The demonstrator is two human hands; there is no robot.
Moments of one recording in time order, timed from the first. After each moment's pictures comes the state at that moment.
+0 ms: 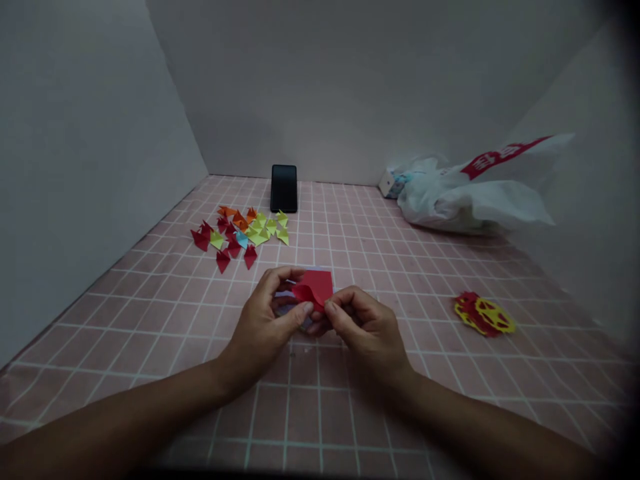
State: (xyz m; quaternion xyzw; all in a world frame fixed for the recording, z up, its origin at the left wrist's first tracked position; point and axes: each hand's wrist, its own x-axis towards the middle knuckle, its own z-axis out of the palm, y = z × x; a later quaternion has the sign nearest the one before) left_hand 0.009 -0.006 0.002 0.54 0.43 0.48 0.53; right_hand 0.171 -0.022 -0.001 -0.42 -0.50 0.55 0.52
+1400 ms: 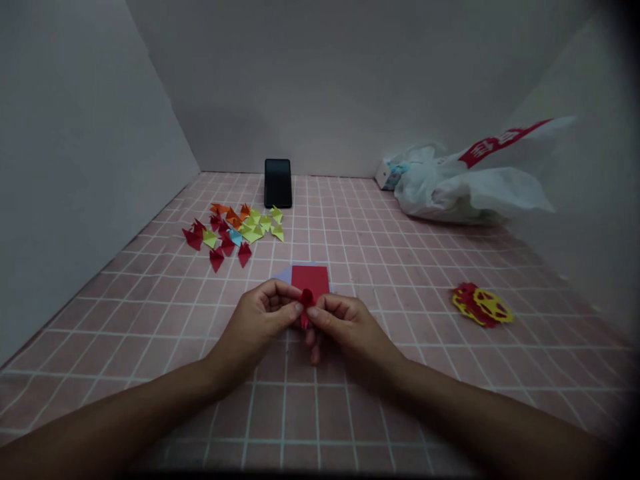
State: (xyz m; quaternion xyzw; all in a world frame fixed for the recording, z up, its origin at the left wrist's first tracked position) left_hand 0.008 -0.004 0.012 0.46 0.48 0.40 0.63; right_hand 0.171 -0.017 -0.013 -0.39 -0.41 0.73 0.39
